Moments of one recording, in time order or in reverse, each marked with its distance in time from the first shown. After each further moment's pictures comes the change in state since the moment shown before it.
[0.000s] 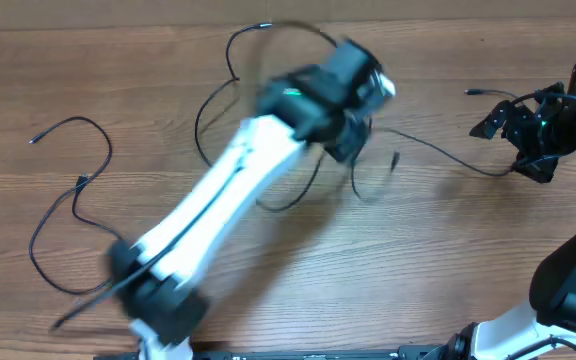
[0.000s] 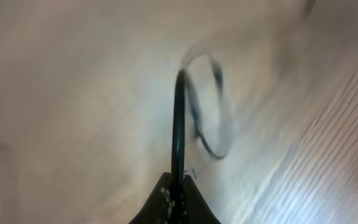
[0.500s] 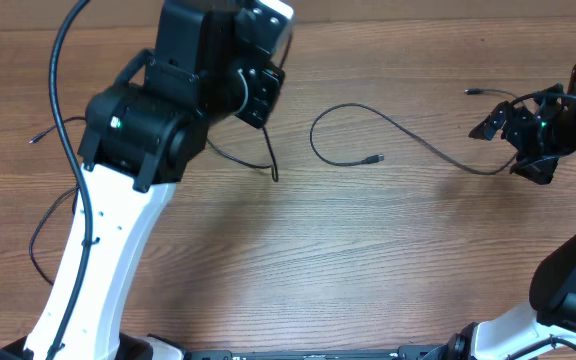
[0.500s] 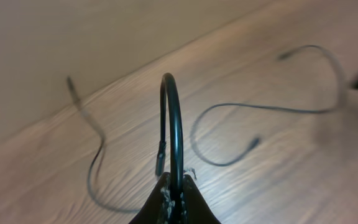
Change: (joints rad) left arm 0.256 -0.273 0.035 -0.006 -0.031 -0.038; right arm 0.000 0.000 0.000 -0.016 -0.001 -0.001
